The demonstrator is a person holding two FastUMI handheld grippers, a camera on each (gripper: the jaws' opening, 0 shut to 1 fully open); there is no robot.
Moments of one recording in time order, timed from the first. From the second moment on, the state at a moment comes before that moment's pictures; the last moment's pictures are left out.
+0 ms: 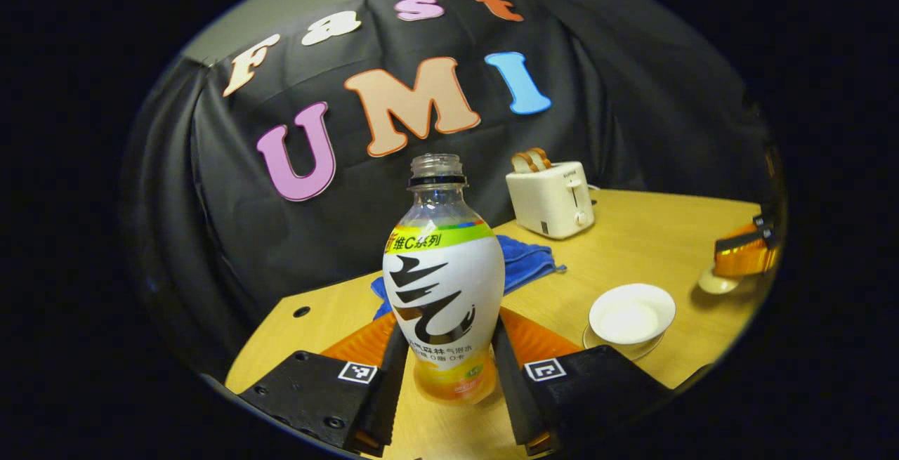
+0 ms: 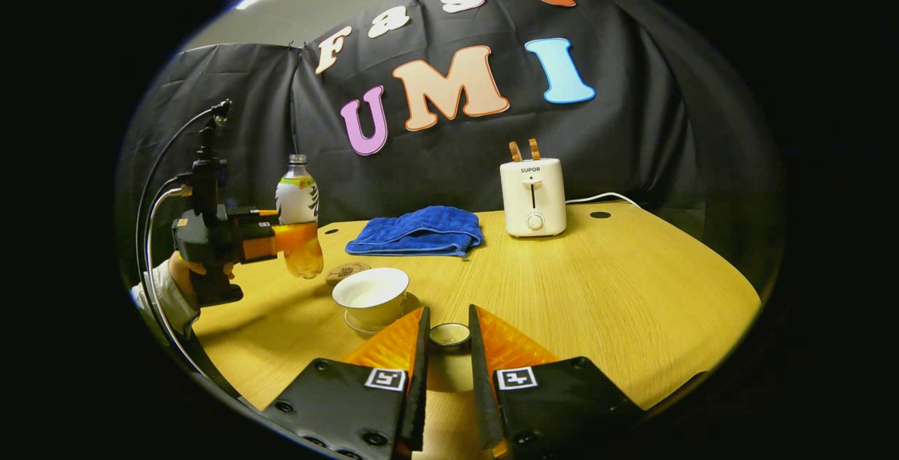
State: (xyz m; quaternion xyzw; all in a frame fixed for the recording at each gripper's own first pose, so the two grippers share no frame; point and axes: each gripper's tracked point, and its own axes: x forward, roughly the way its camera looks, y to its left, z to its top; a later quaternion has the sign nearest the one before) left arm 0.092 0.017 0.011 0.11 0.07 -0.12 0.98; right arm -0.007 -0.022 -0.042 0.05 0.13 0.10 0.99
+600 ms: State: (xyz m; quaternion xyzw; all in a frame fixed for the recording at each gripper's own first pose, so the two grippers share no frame) left arm 0.144 0.009 -0.009 0.00 0.04 -0.09 0.99; right arm -0.006 -0.022 -0.018 0.07 0.10 0.09 0.99
